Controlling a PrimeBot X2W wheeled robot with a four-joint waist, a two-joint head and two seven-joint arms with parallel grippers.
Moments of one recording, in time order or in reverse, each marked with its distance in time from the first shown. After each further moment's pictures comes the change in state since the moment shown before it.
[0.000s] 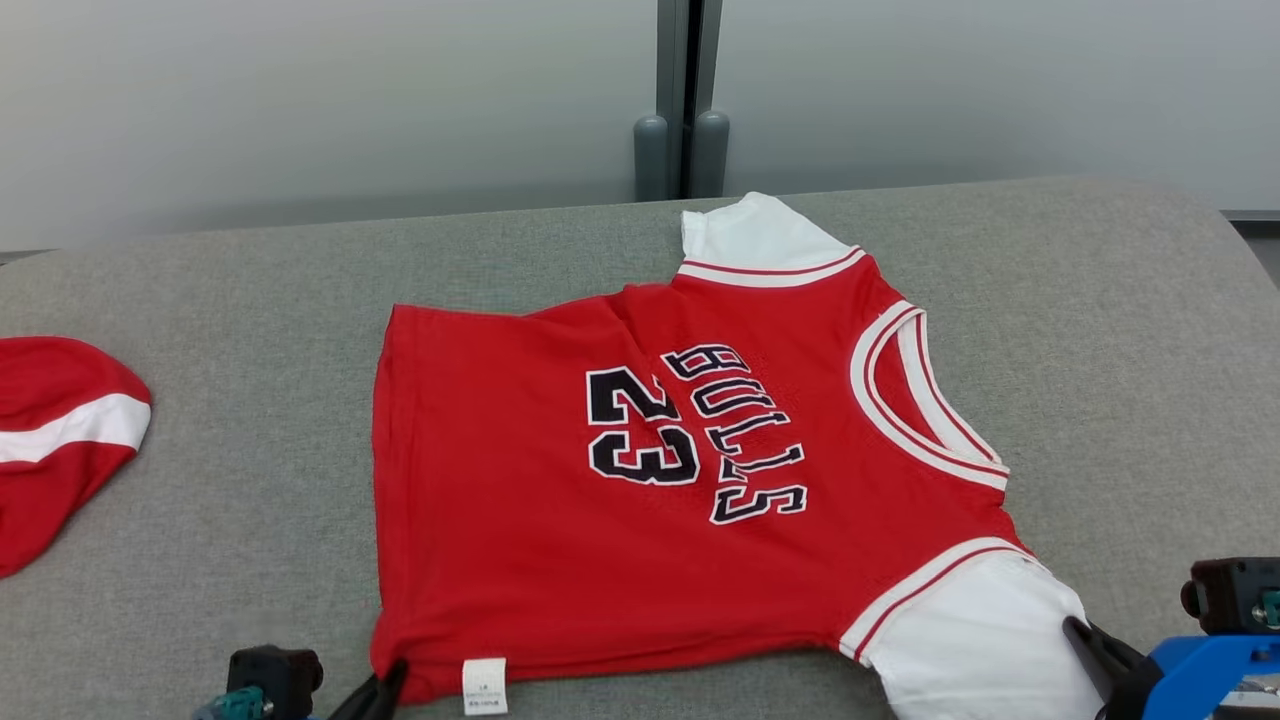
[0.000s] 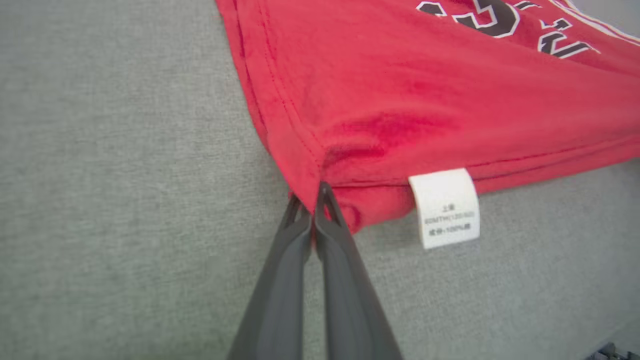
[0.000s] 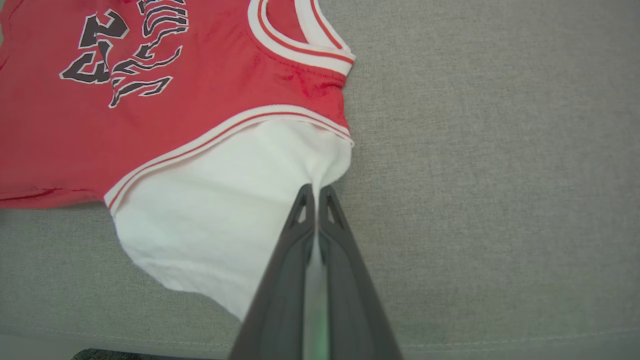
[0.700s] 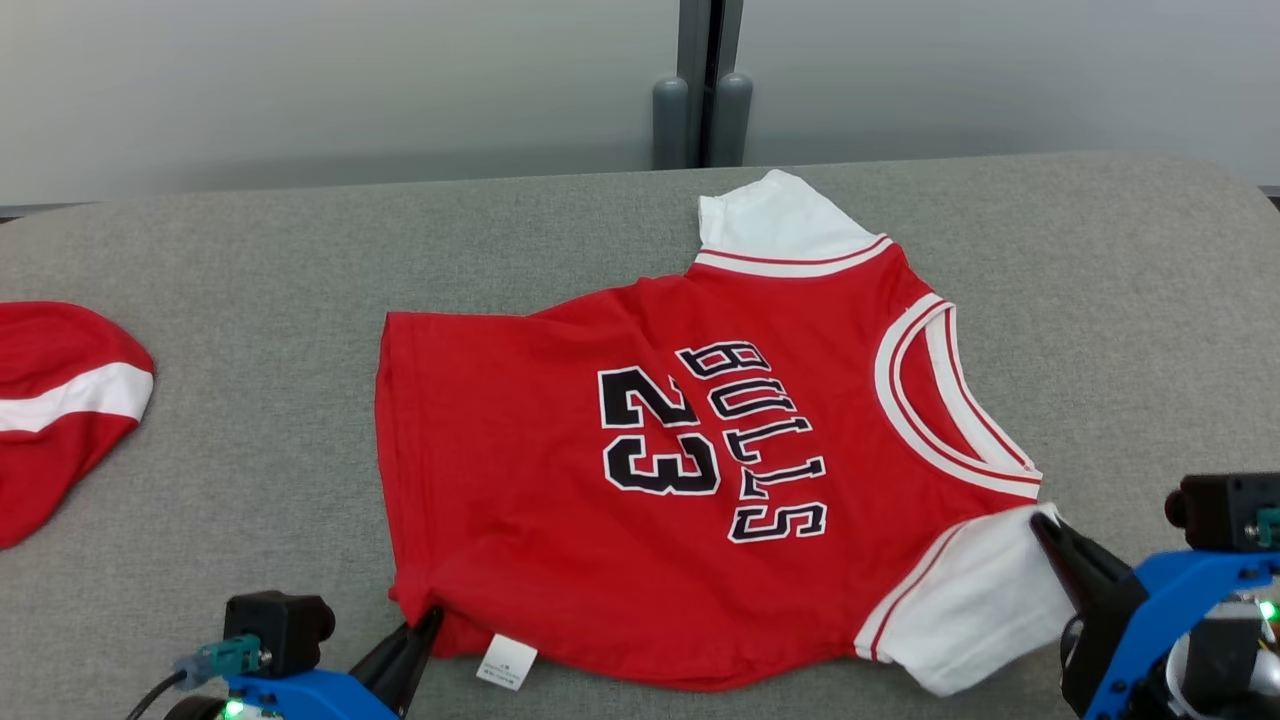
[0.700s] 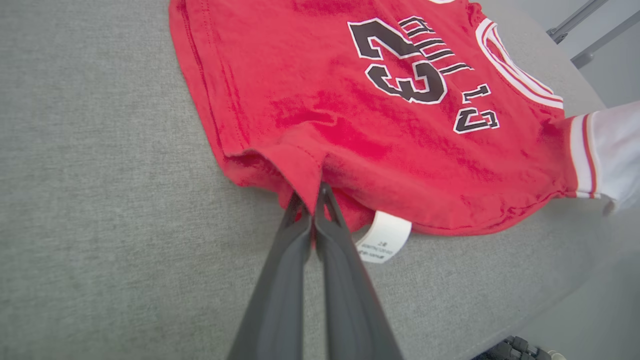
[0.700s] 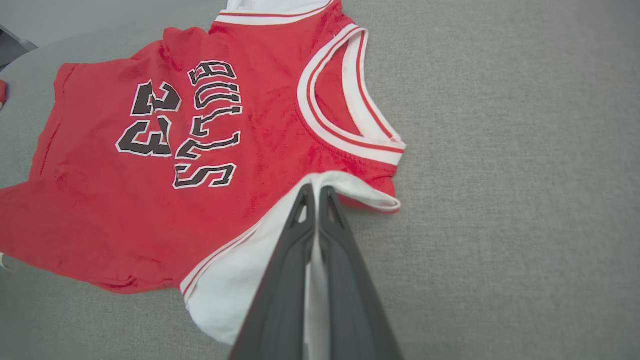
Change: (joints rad) left arm 0.067 0.070 0.033 -0.388 -0.071 0.132 0.163; right arm -0.076 0.001 0.035 -0.027 0.046 0.000 -0.041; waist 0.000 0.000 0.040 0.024
